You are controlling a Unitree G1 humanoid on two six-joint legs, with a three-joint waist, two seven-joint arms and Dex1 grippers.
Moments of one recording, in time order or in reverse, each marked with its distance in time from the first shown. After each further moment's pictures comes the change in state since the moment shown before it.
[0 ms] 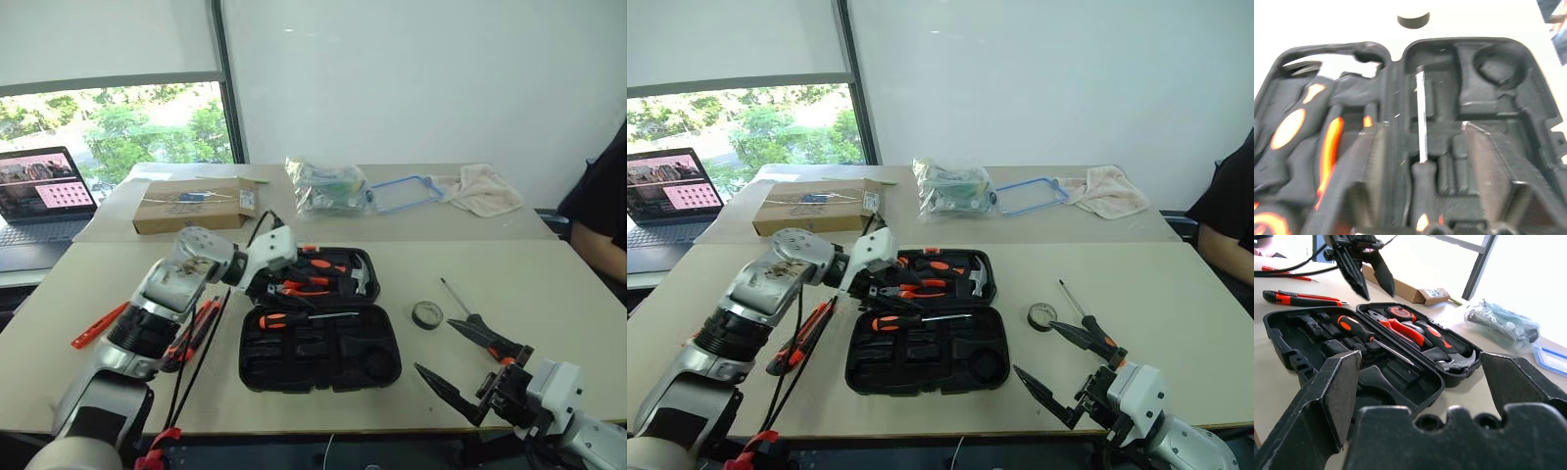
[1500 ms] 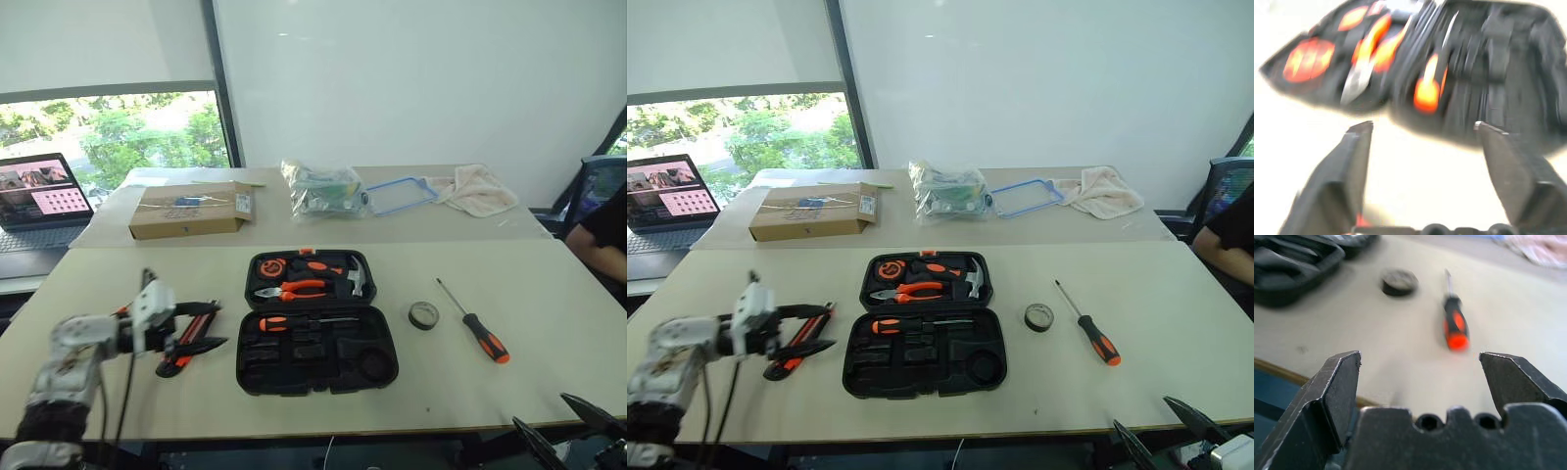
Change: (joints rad) left arm 0.598 0.166 0.510 0.236 -0.228 -0.507 -0.108; right arm 0.365 0.062 -0.335 0.069 0.045 0.168 -0.142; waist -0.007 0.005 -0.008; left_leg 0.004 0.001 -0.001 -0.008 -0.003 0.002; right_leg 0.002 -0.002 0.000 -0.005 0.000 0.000
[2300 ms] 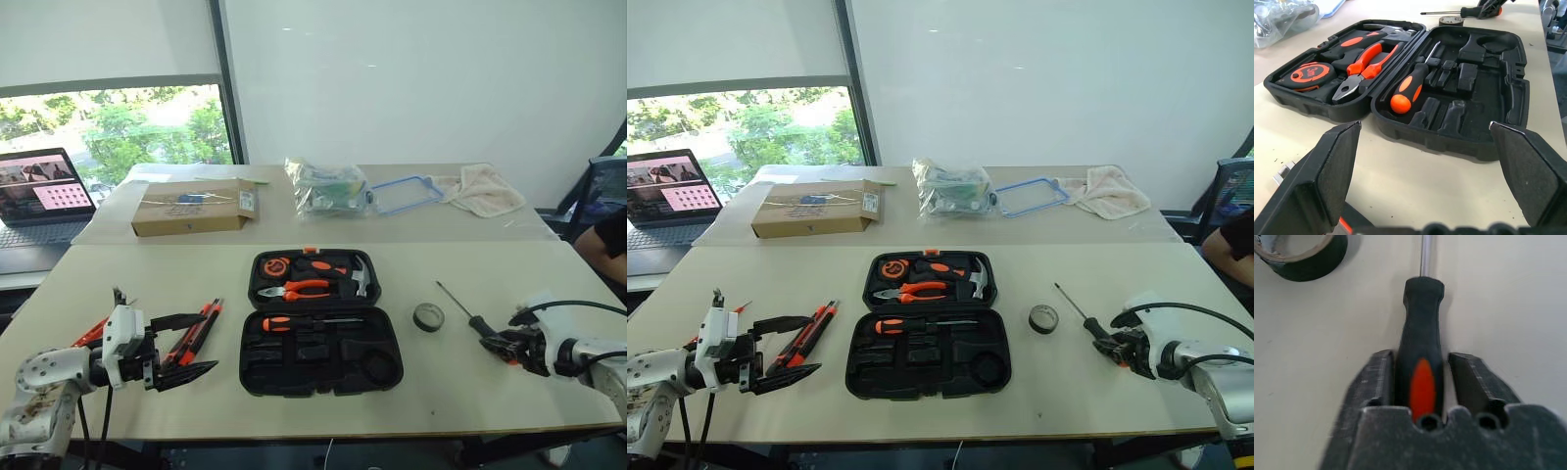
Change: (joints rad) left arm 0.185 -0.055 0.050 -0.284 -0.125 0.009 0.057; right arm -0.879 -0.493 0.453 0.467 -0.100 0.733 0.016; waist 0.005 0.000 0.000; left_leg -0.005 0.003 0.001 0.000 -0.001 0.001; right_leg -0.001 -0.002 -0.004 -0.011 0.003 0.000
